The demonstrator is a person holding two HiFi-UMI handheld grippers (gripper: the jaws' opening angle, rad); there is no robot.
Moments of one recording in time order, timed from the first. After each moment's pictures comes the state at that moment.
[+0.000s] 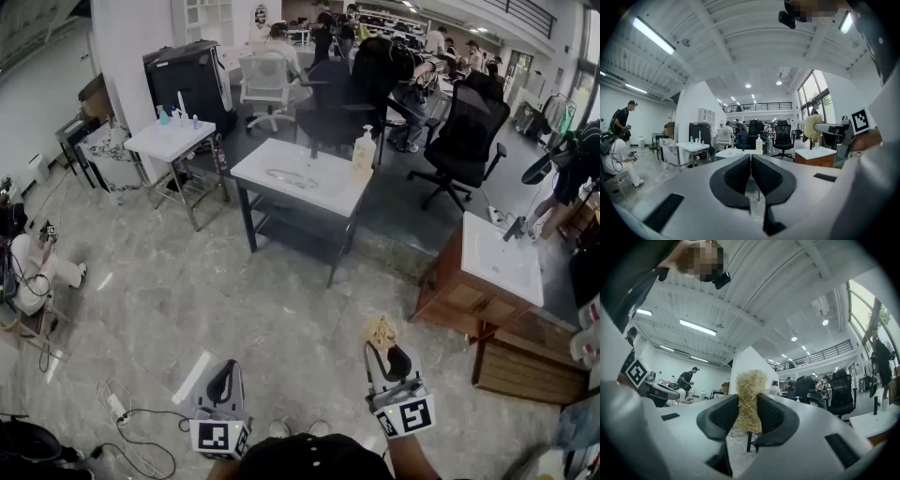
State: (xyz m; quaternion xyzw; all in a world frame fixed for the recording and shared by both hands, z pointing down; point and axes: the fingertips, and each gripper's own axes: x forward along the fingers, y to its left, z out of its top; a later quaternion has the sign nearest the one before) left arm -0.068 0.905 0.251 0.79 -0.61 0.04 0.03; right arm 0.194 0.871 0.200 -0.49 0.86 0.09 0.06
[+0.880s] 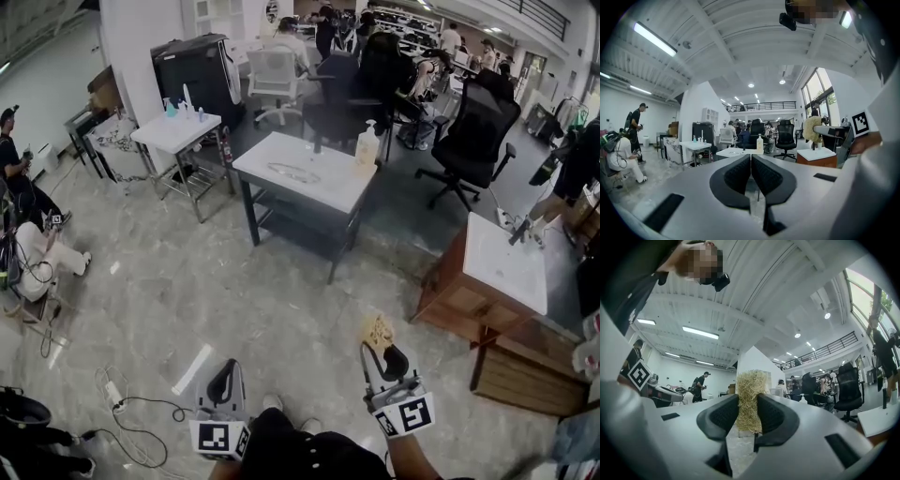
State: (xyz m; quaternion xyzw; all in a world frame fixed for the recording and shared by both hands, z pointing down) left arm -0.022 0.907 0.259 0.77 -0.63 0.05 0.03; right arm 0.231 0.857 0.210 -0.46 0.88 0.07 0.07
